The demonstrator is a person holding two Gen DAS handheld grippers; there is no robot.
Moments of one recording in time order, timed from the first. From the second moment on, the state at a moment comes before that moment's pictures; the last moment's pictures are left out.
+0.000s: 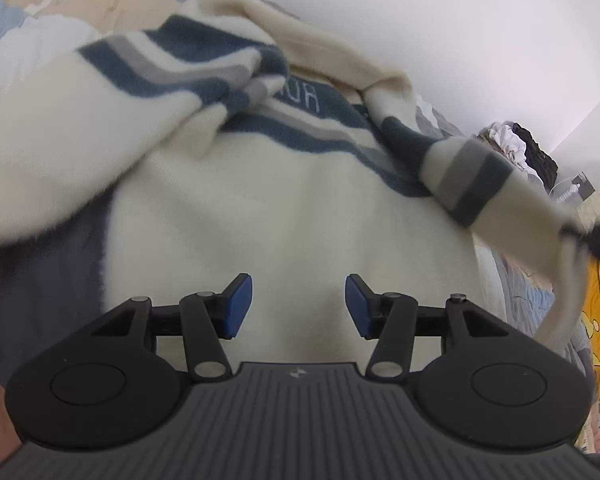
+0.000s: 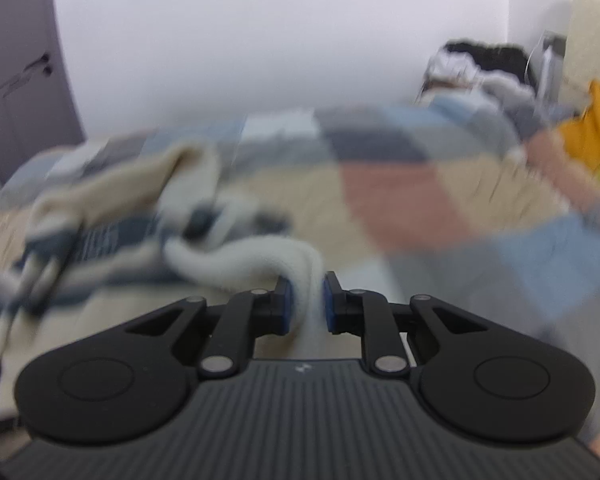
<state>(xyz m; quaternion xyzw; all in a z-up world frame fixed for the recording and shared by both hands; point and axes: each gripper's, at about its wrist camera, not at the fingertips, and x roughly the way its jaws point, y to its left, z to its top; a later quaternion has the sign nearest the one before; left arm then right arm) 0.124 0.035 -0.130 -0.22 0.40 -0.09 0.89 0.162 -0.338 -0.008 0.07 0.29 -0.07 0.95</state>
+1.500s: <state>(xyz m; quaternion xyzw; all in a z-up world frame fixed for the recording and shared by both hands) 0.103 0.150 -0.127 -0.40 0.32 0.10 0.86 0.271 -0.432 -0.077 0.19 0.26 -0.25 0.91</state>
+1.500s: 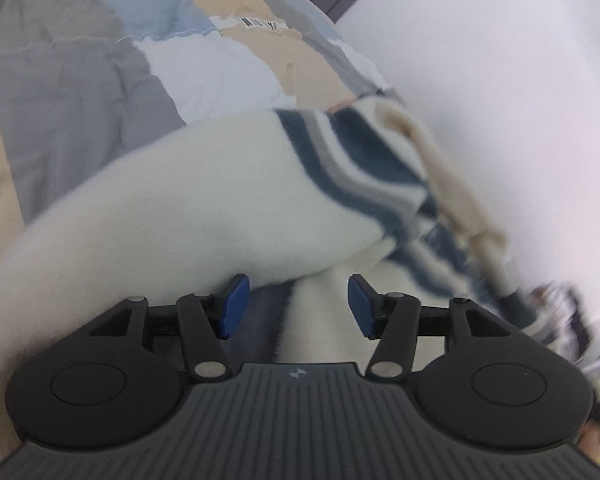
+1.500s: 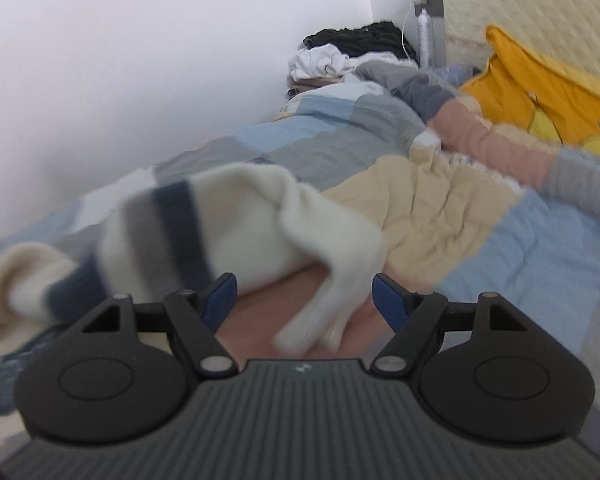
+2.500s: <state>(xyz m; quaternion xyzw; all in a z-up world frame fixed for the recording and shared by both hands) 0.070 0.235 -0.174 -0.63 0.29 0.14 0.70 0.130 -0.239 -0.088 0.13 0.37 0.04 0.92</state>
